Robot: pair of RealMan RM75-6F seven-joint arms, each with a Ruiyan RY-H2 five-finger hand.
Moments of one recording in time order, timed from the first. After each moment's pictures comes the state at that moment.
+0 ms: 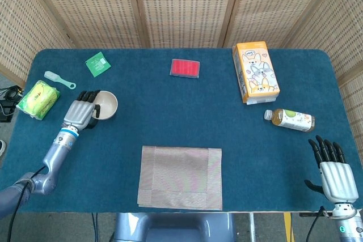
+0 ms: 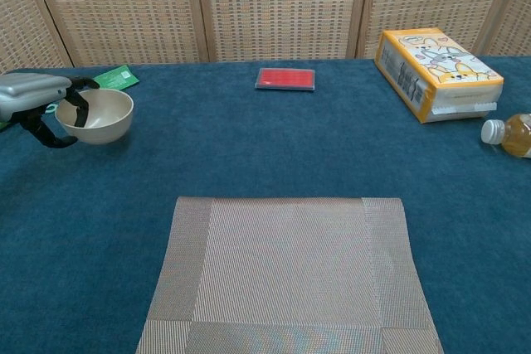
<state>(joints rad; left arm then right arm) -0.68 -1.52 -0.18 -1.07 1.19 0.78 0.17 0.06 -1.13 0.04 -1.64 -1.46 1.44 -0.16</state>
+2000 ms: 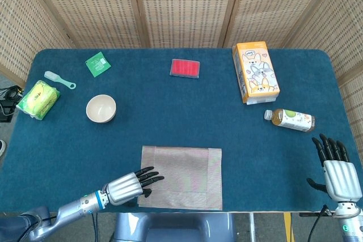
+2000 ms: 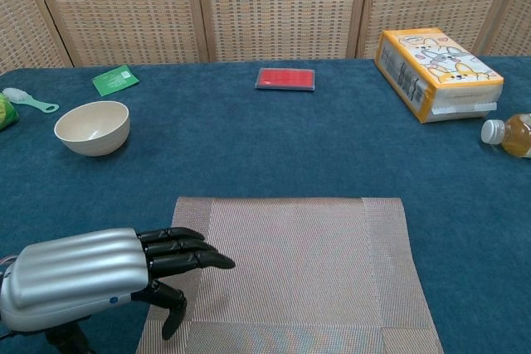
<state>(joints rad) -0.62 -1.63 0.25 -1.19 2.01 1.16 -0.13 0.07 -1.12 0.05 -1.64 -1.44 1.43 -0.13</state>
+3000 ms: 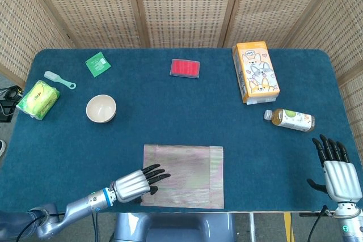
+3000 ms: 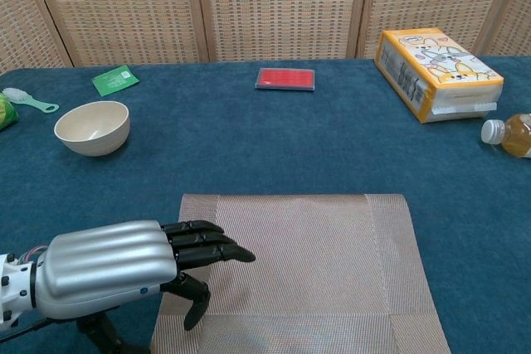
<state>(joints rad) -0.67 -1.63 0.24 -1.27 1.94 1.10 -0.05 0.06 -1.12 0.05 -1.64 -1.44 1.43 -0.14</state>
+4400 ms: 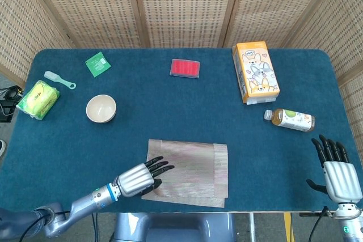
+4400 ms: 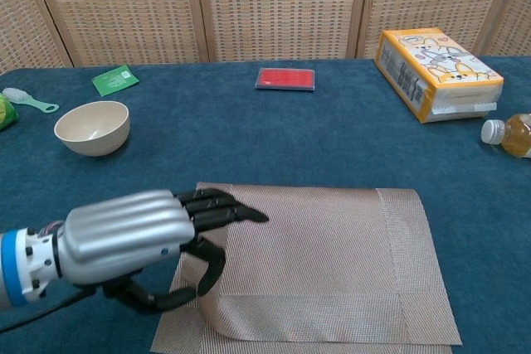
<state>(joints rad) -0.69 -1.65 0.15 -1.30 1.86 1.12 -0.02 0.06 -1.11 0.05 -1.65 -1.45 1.43 -0.13</state>
